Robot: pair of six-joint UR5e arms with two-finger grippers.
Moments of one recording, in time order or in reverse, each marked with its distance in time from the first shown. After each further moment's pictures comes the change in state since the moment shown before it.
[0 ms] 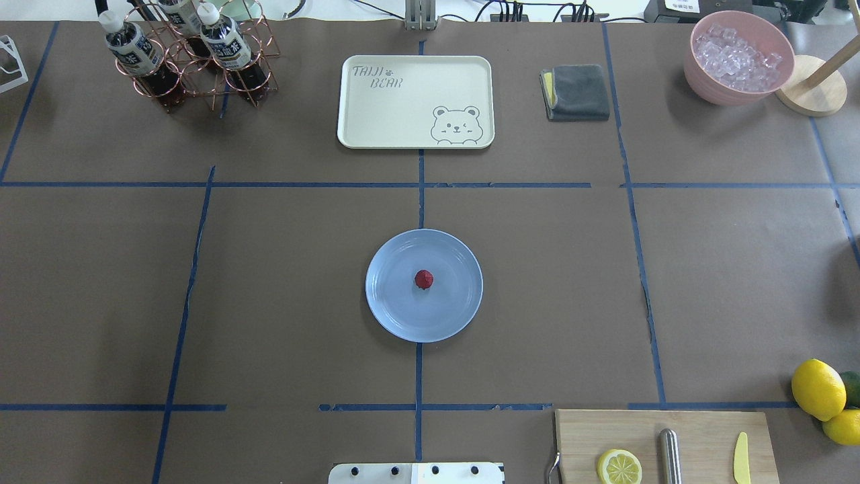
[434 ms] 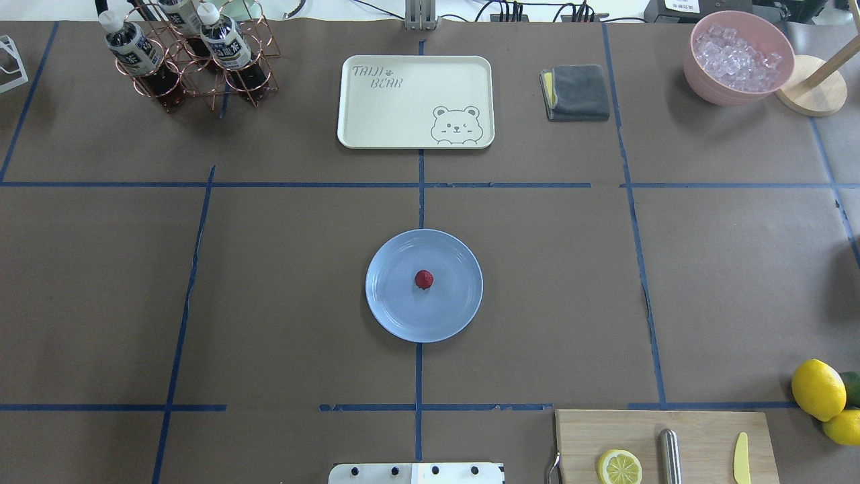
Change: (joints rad) left arm -0.179 -0.016 -0.015 0.397 -0.017 0.245; right arm 0.050 0.000 -0.023 -0.001 0.007 -0.038
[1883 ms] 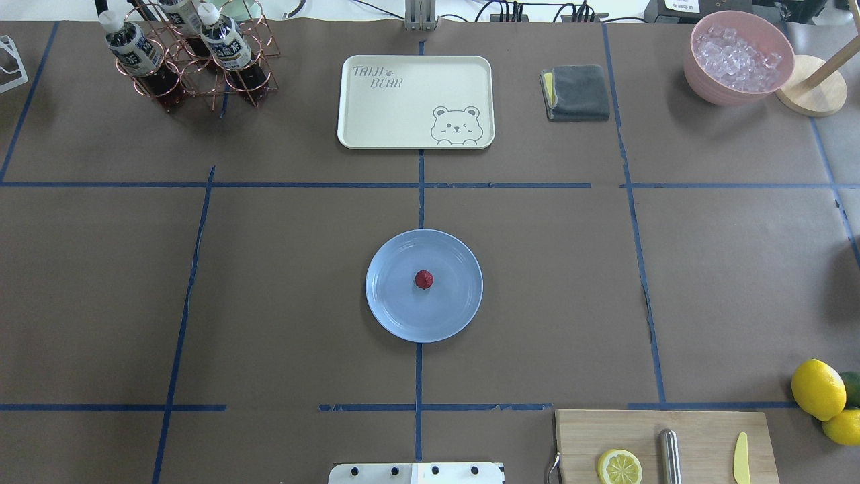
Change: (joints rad) left arm -0.051 -0.083 0.025 0.164 0.081 -0.073; right arm -0.007 -0.015 0.003 0.007 -0.029 0.002
